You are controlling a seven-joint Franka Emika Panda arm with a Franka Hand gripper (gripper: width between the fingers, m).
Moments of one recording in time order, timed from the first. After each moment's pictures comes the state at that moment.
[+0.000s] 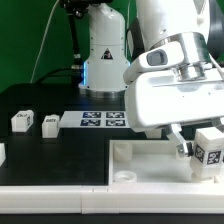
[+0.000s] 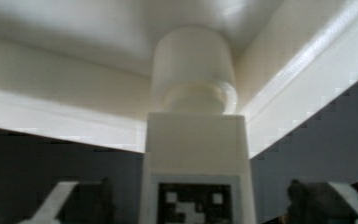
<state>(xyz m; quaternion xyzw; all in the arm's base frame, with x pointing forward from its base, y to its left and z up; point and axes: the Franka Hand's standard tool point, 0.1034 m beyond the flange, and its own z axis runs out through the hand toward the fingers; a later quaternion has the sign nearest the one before) 0.630 0.118 0.065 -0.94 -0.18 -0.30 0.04</state>
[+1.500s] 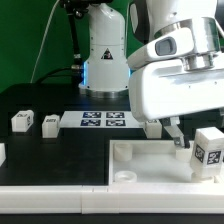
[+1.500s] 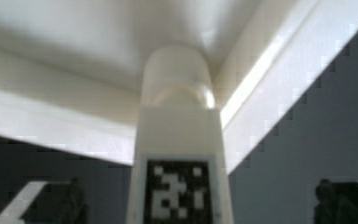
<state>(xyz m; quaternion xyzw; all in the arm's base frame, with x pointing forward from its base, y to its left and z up) 0.620 0.120 0.074 -0.97 -0.20 -0.17 0.05</state>
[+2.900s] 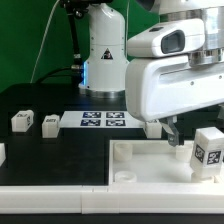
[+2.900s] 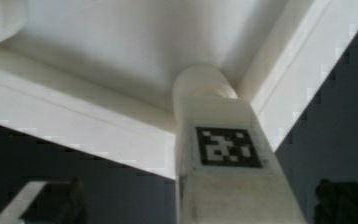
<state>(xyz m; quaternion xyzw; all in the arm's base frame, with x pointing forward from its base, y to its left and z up) 0.640 0.108 0.092 -0.98 -0.21 -0.05 0.05</state>
